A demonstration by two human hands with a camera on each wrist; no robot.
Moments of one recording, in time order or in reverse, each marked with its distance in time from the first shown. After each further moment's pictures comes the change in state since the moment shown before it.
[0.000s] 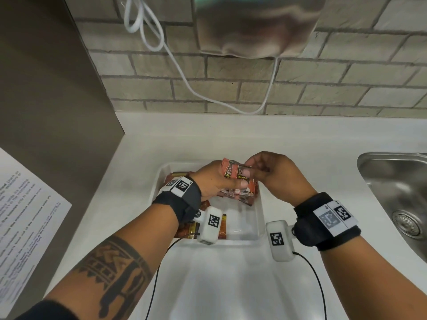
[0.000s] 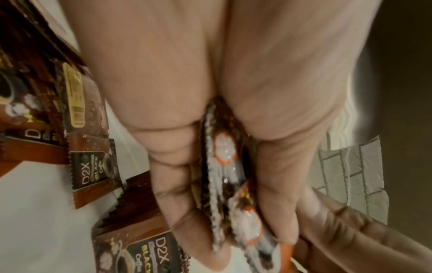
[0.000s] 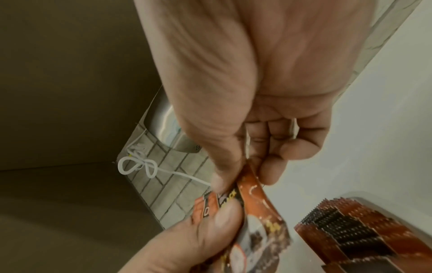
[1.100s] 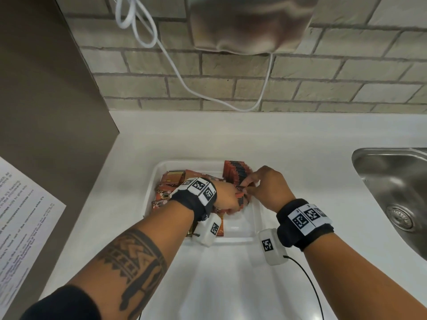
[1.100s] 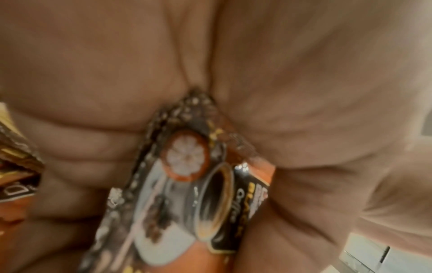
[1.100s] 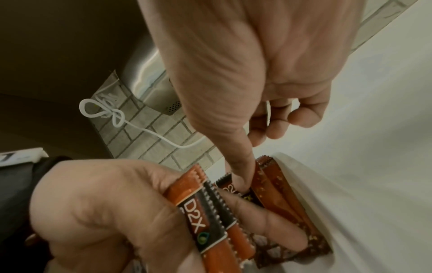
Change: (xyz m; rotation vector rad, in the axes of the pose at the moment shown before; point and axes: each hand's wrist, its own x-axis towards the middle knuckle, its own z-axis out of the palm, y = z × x) left_hand 0.017 0.007 0.035 1.157 -0.258 -0.492; right_hand -0.009 0.023 0.023 -0.364 -0.026 0.091
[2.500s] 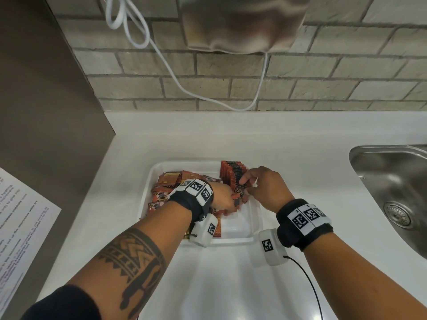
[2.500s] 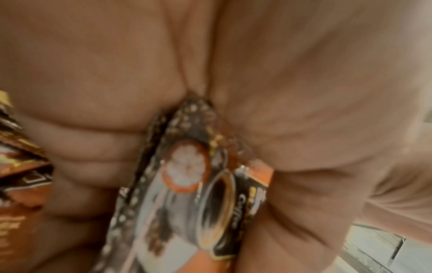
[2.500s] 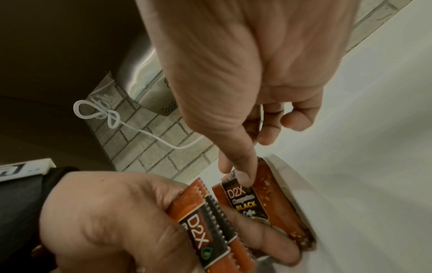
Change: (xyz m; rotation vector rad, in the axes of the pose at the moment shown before) left_hand 0.010 -0.002 0.002 0.041 -0.012 -0.025; right_hand 0.004 0.014 0.004 0.043 -0.006 -0.006
